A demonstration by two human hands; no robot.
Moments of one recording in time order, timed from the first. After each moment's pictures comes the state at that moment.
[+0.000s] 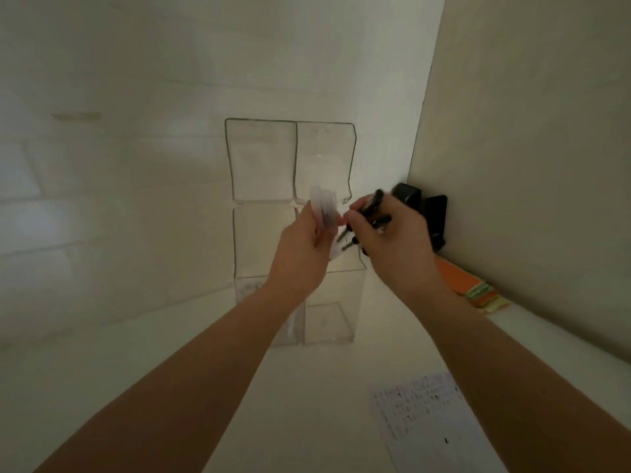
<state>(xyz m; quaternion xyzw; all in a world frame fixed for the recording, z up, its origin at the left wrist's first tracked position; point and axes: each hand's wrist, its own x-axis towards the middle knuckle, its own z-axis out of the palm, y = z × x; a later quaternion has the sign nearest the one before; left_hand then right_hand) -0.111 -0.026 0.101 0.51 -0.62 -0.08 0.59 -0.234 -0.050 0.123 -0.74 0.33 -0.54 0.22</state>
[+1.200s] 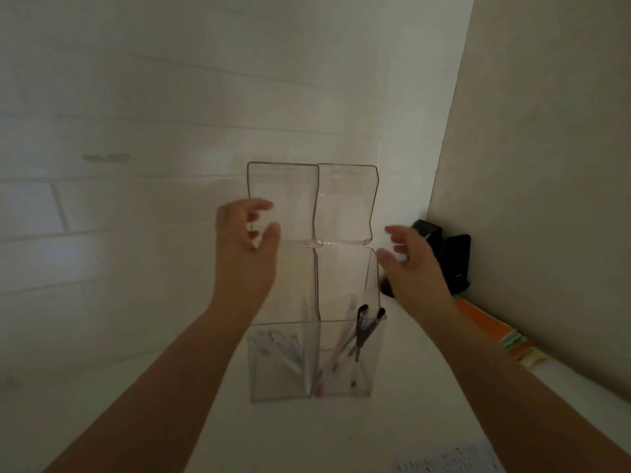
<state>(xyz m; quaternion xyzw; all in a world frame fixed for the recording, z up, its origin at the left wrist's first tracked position) -0.043 -0.026 0.131 0.49 -0.49 0.04 0.72 -0.227 -0.099 0.122 -0.74 0.41 -0.48 0.24</state>
